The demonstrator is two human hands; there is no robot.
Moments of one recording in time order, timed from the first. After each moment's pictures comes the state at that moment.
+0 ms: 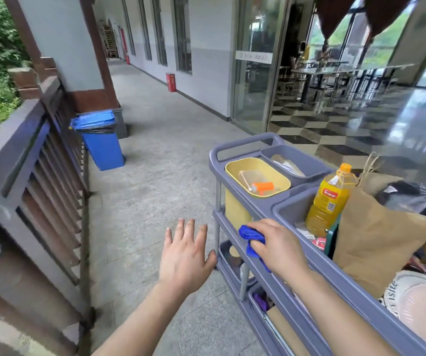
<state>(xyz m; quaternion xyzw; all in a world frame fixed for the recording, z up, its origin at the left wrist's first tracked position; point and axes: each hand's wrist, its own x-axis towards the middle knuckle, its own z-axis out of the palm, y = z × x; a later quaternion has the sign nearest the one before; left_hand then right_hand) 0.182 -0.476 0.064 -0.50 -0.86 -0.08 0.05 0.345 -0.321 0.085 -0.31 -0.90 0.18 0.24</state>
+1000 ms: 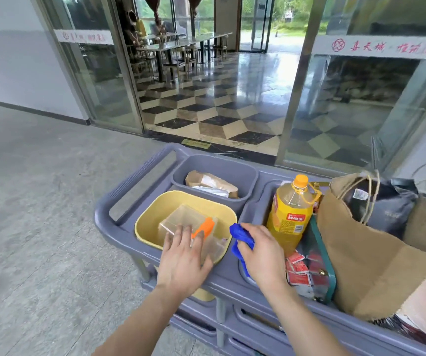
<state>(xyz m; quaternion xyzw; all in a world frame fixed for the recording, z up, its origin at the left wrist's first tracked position) 0.053 -0.112 0.022 -0.75 -0.66 -0.05 0.00 0.244 -0.102 0.035 -0.64 -0.66 0.16 0.37</state>
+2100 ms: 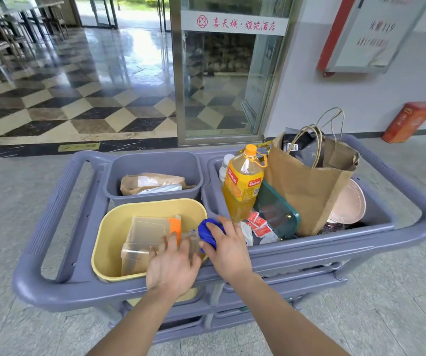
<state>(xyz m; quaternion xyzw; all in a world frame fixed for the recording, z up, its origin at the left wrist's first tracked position) 0.010 -0.042 -0.025 -0.88 -0.48 0.01 -0.06 0.157 -0.099 -0.023 -0.80 -0.55 0.03 0.24</state>
